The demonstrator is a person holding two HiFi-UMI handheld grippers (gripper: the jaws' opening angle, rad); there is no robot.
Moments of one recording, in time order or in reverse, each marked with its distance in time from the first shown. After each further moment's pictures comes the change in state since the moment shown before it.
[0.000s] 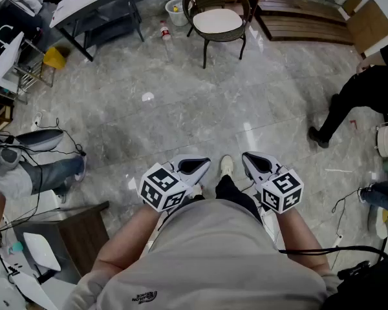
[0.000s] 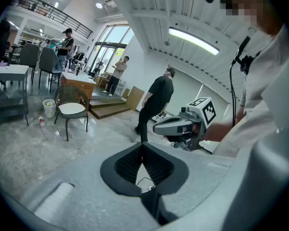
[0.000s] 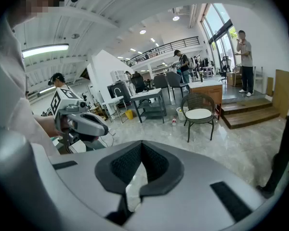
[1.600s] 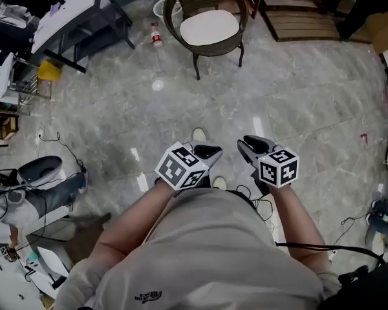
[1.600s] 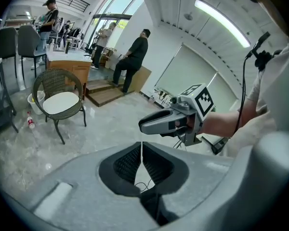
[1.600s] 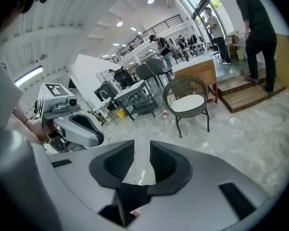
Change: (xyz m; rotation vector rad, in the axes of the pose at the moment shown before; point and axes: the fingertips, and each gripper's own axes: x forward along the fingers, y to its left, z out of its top) left arm 0.278 0.183 0.165 -0.053 0.292 -0.013; right arm 0.145 -0.332 0.095 0.233 0.131 0.070
